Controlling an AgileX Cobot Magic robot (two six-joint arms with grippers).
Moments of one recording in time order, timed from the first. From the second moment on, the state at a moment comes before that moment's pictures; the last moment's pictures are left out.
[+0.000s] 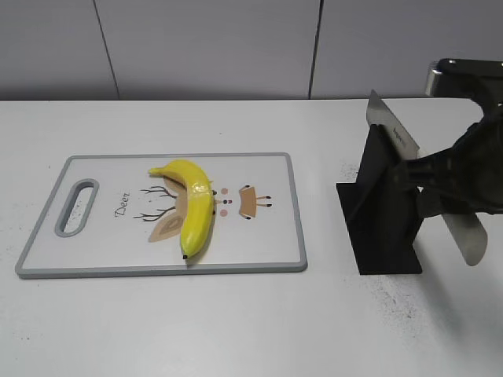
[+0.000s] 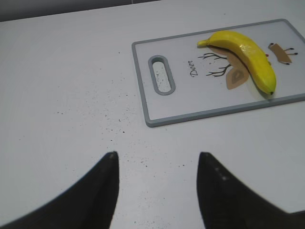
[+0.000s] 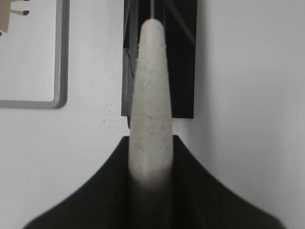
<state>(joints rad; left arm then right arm) -0.03 0.01 -0.48 -0.13 1.11 0.20 0.46 1.37 -0.83 -0.06 0.67 0.51</state>
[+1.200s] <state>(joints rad) -0.03 0.01 -0.48 -0.13 1.10 0.20 0.46 0.98 -0.98 0.16 0.79 -0.15</state>
